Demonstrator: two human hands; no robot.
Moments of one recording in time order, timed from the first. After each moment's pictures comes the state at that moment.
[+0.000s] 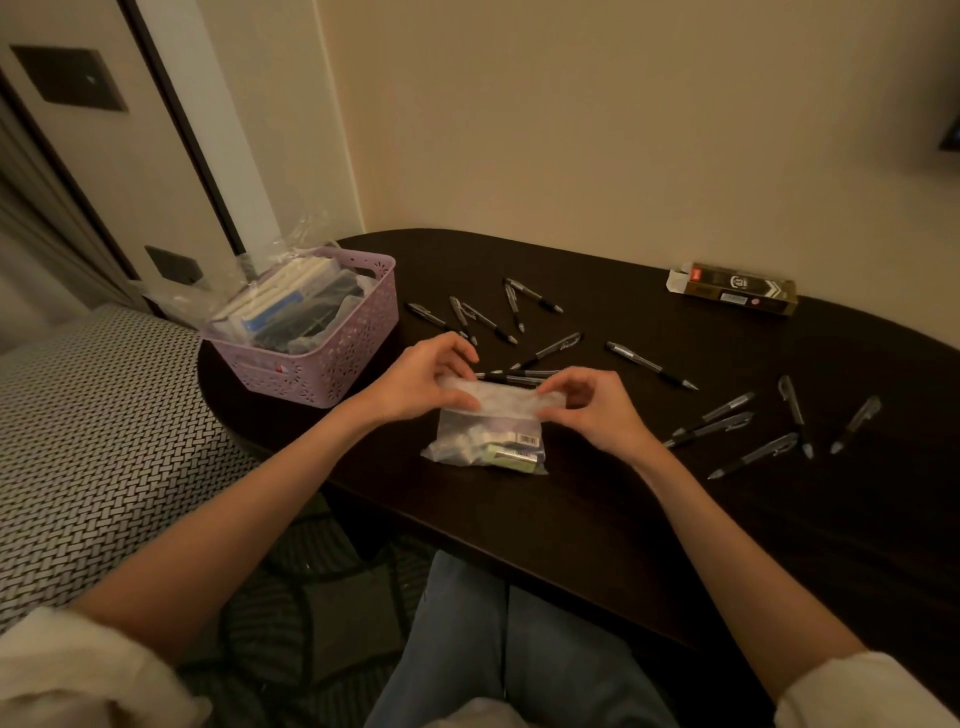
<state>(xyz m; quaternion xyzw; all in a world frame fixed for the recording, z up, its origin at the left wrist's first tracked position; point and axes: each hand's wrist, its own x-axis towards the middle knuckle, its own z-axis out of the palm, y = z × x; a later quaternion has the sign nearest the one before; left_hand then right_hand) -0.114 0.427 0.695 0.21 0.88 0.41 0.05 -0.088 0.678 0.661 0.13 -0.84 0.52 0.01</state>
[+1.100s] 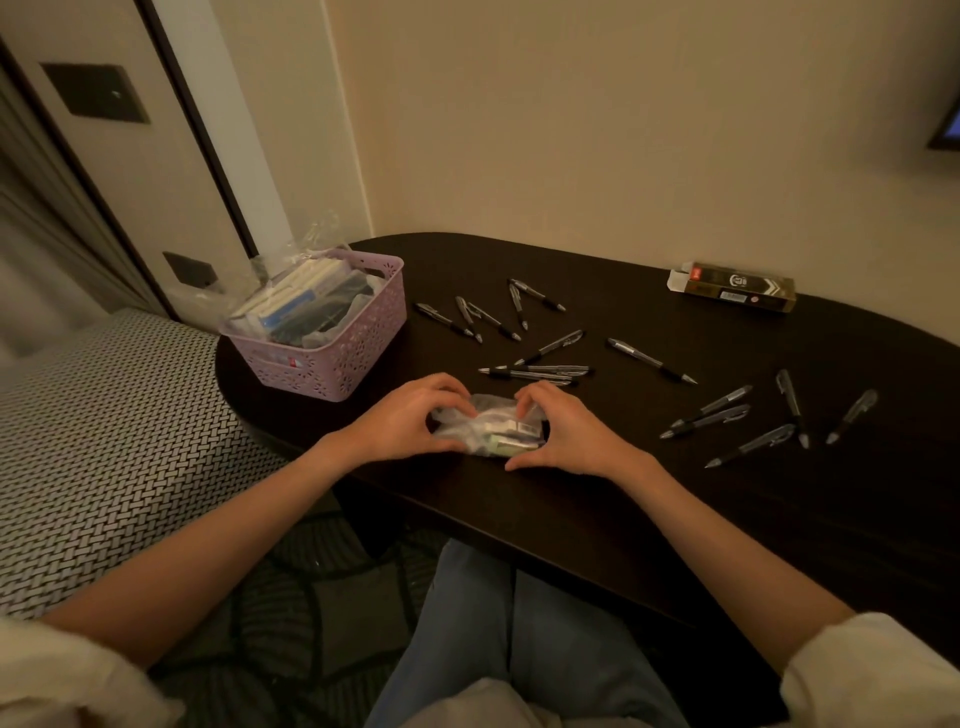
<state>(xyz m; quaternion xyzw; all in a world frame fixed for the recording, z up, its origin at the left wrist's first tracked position) -0.083 0.402 0.666 0.34 0.92 0.21 0.00 -0.072 0.654 0.656 0.24 -0.93 0.27 -0.06</state>
